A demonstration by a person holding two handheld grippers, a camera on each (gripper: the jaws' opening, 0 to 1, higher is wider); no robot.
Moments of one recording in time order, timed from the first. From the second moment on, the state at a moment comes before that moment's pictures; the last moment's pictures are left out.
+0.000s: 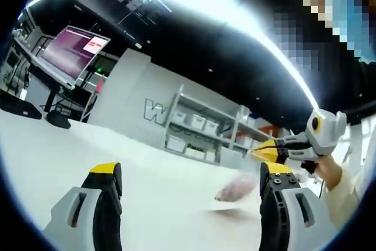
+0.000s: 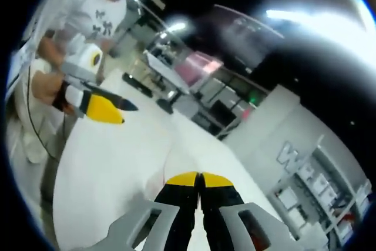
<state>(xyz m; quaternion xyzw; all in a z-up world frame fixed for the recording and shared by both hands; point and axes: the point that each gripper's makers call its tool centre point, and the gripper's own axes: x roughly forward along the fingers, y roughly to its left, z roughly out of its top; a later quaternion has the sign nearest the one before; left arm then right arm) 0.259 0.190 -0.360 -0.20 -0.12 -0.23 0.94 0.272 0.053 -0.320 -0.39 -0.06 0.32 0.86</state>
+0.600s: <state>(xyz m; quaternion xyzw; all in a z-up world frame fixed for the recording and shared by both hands) 0.260 0.189 -0.358 -0.20 -0.12 -0.24 0.94 0.299 0.048 -0.317 -0.43 -0.04 0.32 0.84</state>
